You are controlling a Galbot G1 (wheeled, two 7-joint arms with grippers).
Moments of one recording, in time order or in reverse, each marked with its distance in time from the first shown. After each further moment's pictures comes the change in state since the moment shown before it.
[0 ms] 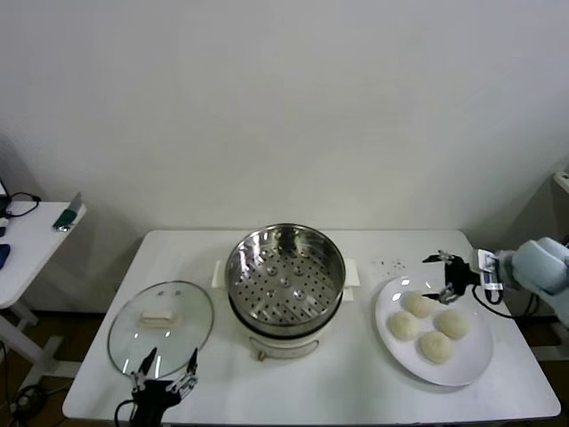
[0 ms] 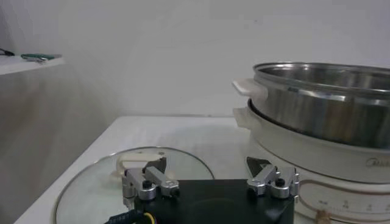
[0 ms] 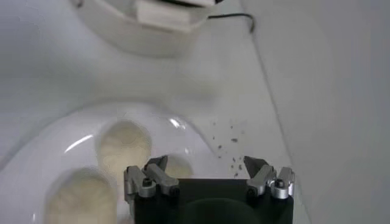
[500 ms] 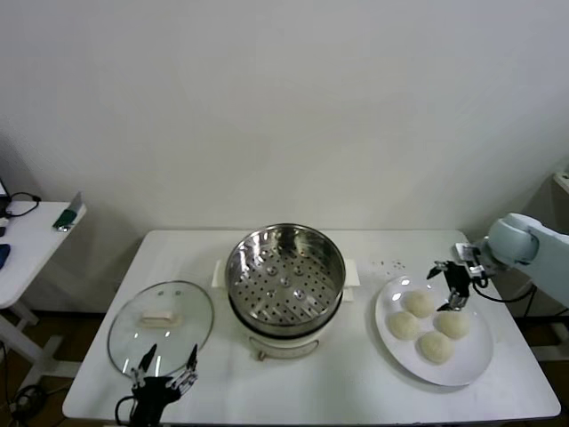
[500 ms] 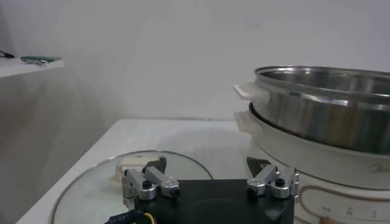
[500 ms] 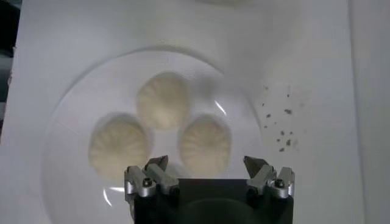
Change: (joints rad) left arm -0.018 0.002 -0.003 0.007 -0.005 -0.002 0.003; right arm 0.395 0.127 -0.571 -0.172 0.034 -0.024 -0.099
